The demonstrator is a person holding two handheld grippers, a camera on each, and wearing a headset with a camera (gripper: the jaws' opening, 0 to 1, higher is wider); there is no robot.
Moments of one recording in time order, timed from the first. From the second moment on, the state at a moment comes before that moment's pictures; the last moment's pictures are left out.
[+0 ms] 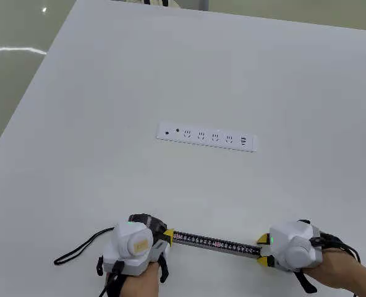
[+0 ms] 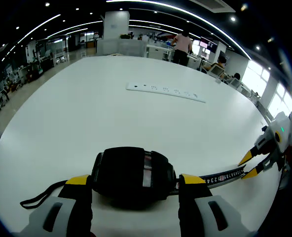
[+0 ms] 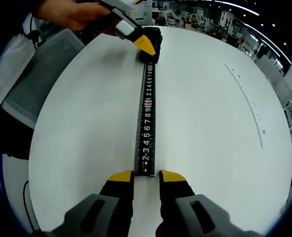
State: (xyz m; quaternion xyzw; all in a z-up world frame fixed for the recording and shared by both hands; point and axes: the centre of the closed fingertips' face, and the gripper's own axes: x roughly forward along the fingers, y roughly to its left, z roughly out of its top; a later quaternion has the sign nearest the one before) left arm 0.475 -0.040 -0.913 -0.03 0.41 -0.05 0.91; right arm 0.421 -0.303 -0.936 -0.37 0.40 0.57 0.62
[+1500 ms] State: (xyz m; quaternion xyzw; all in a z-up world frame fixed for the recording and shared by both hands) left arm 0.476 -0.039 -0.914 -0.04 0.38 -0.06 0.92; right arm 0.422 -0.301 -0.937 -0.37 0.40 0.57 0.61
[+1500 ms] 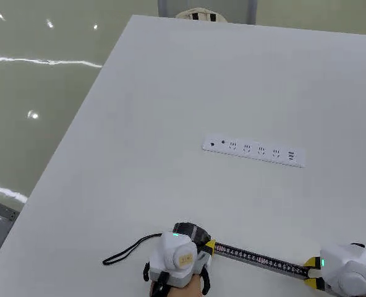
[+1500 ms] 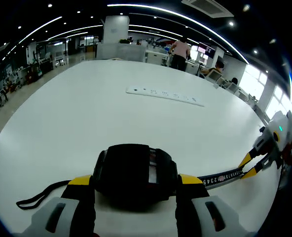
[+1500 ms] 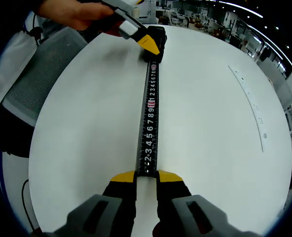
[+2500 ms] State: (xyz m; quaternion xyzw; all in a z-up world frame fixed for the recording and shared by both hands) left arm 0.476 -0.039 -0.913 -0.04 0.38 -0.06 0.92; right arm 0.430 -0.277 -0.935 -0.36 0.40 0.57 0.63
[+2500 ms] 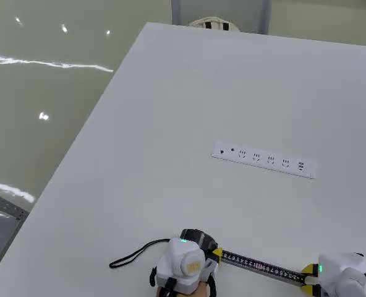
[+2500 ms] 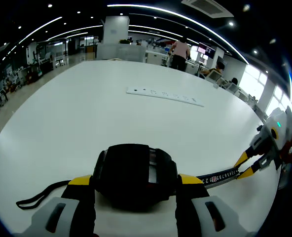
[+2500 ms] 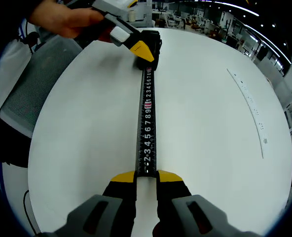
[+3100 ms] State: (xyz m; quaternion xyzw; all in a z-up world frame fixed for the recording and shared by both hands) left arm 0.476 -0.039 -0.913 -0.04 0.38 -0.06 0.92; right arm 0.433 -0.262 -0.935 -0.35 0.39 0.57 0.63
